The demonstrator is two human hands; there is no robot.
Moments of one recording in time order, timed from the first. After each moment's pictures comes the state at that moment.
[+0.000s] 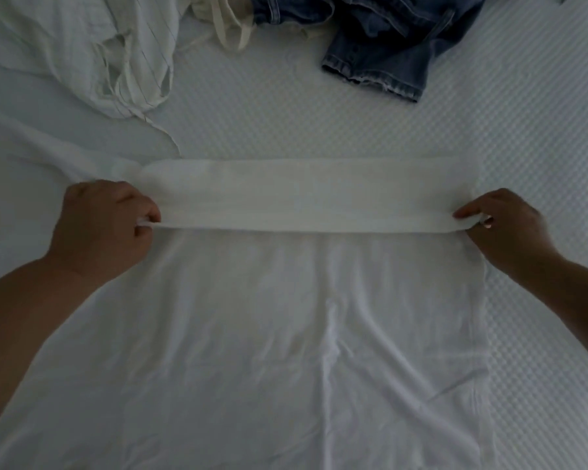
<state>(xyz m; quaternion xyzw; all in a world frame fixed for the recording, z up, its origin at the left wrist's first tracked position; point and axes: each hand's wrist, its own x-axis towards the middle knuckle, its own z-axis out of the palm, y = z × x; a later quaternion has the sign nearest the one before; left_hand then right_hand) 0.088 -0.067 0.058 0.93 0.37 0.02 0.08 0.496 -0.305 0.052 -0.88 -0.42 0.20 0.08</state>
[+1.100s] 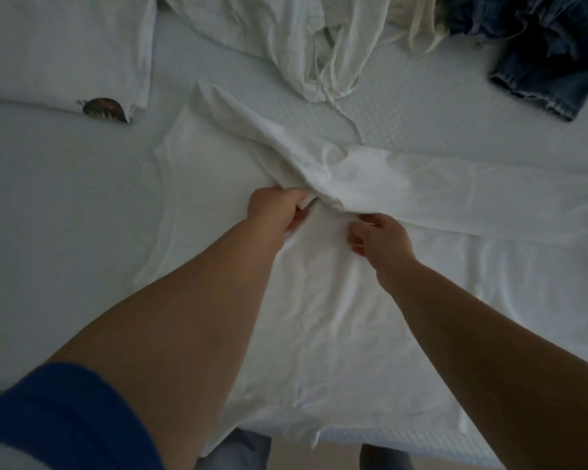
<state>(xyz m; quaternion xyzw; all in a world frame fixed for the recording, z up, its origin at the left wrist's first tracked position) 0.018 -0.041 0.036 0.27 0.69 0.11 0.66 0.140 -0.145 0.039 -0.82 -0.07 0.48 0.31</state>
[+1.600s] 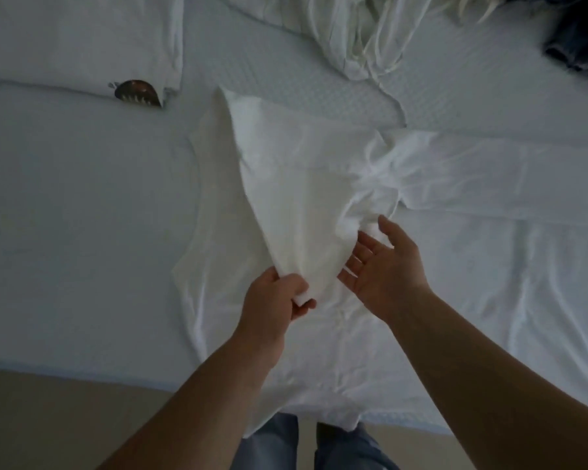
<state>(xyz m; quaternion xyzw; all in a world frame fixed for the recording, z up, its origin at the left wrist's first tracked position) -0.086 -0.134 0.075 0.19 0.66 0.14 0.71 0.067 -0.159 0.062 -0.52 0.25 0.65 0.50</state>
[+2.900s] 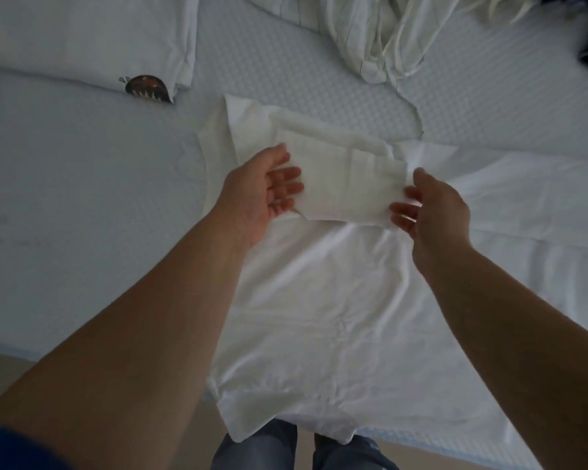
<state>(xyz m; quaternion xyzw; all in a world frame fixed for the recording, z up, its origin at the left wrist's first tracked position) -0.058 -0.003 0.058 0.22 0.62 0.19 0.73 0.119 -0.099 0.061 -0.76 0.06 0.44 0.48</state>
